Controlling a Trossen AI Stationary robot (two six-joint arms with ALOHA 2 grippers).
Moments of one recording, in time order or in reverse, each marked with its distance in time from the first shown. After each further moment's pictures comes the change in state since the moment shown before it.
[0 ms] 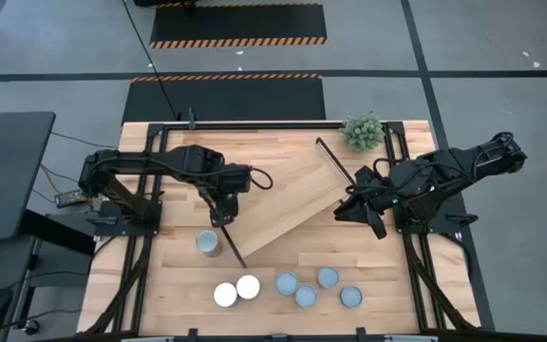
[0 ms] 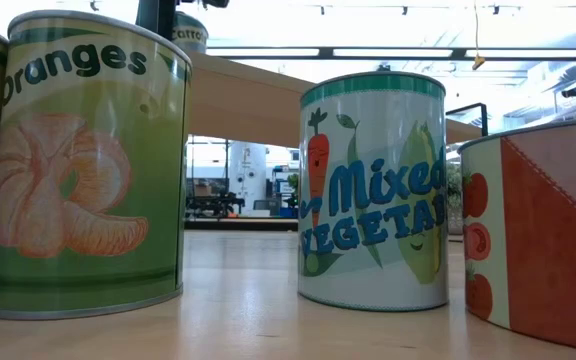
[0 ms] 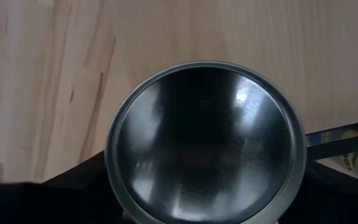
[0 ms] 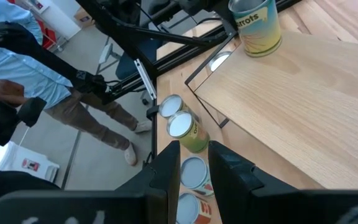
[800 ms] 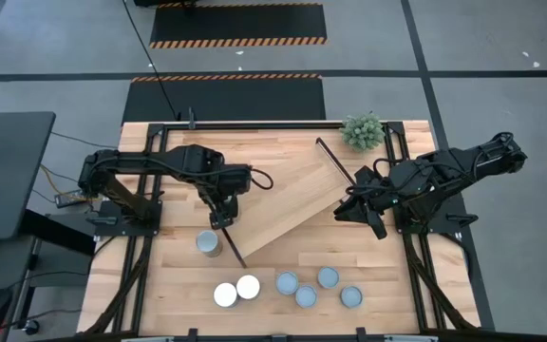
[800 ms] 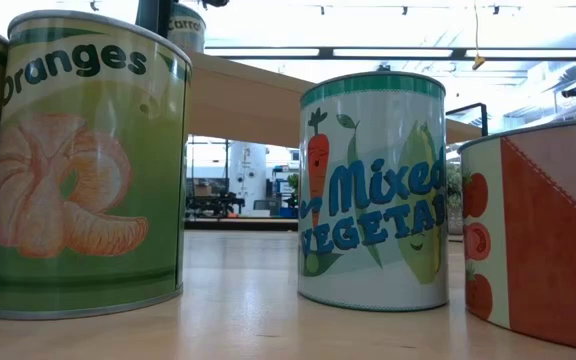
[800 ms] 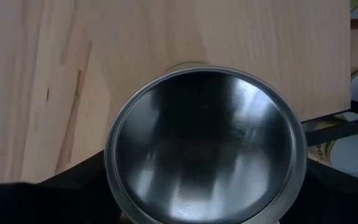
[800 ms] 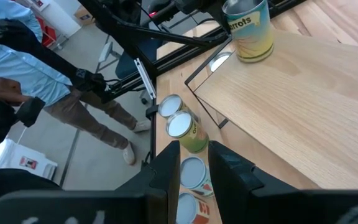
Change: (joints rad) left arm 0.003 0.000 -0.001 0.021 0.079 -0.003; right arm 0.000 0.000 0.000 0.000 -0.001 -0.016
